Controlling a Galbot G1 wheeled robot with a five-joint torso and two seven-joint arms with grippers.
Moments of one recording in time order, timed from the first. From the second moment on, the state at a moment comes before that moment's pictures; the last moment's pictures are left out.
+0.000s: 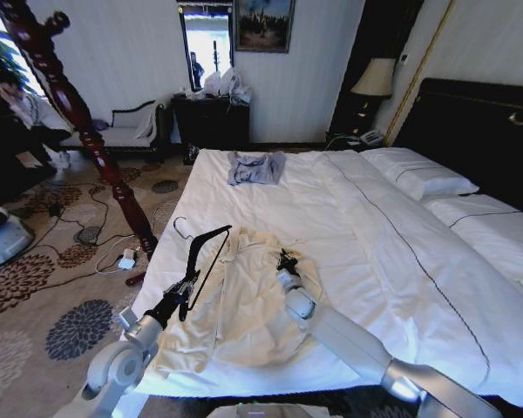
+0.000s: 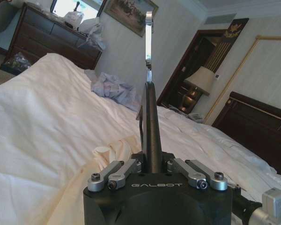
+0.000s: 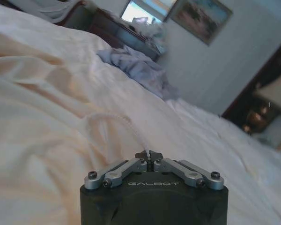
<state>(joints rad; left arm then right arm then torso) 1.57 -1.05 -0.58 -2.10 -0.95 0.16 0.14 -0.68 1.08 -0.31 1.43 0.27 -0.28 0.56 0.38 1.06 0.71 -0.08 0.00</state>
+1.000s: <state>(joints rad) 1.50 -1.01 -0.32 -2.12 -1.06 0.21 0.18 -0.59 0.99 -0.13 1.54 0.61 -0.10 0.46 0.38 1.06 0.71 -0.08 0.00</state>
